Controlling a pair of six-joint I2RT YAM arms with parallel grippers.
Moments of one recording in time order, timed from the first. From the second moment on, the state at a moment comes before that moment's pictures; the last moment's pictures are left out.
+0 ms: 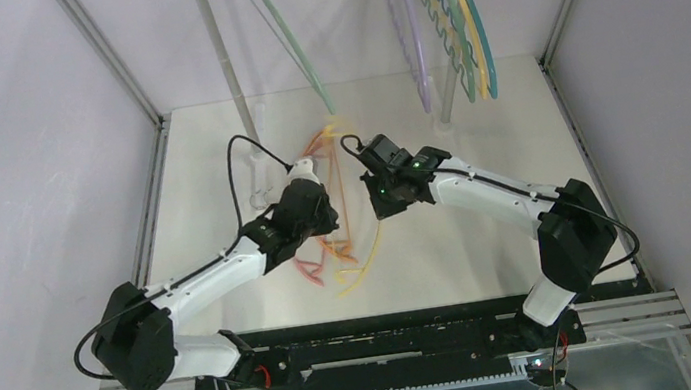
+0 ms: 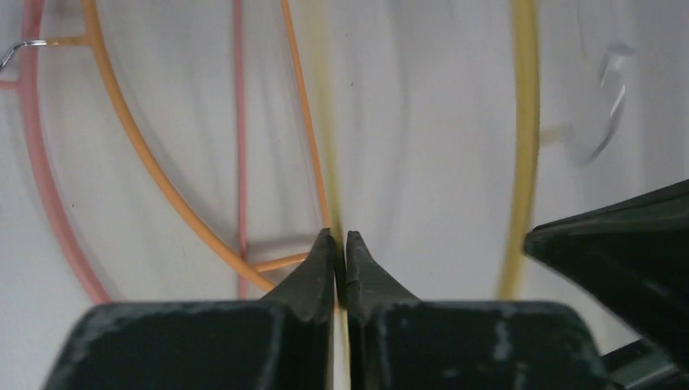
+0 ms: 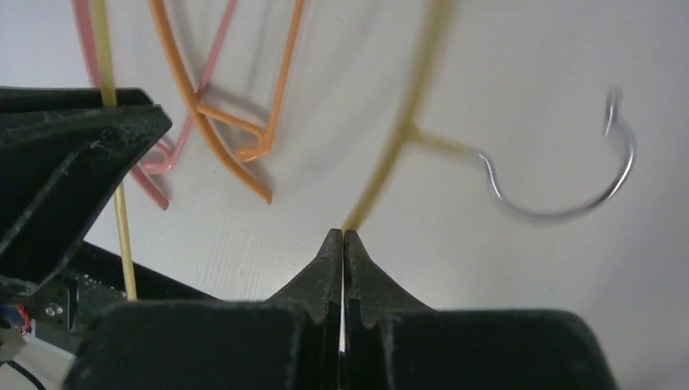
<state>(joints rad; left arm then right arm) -0.77 1.32 0.80 -0.17 -0.23 -0.63 0.77 1.63 1.31 -0.72 0.07 0.46</state>
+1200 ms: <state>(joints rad) -0.69 0.93 0.92 -0.44 -0.26 -0.60 0.80 1.27 0.79 -0.08 -0.27 0.93</state>
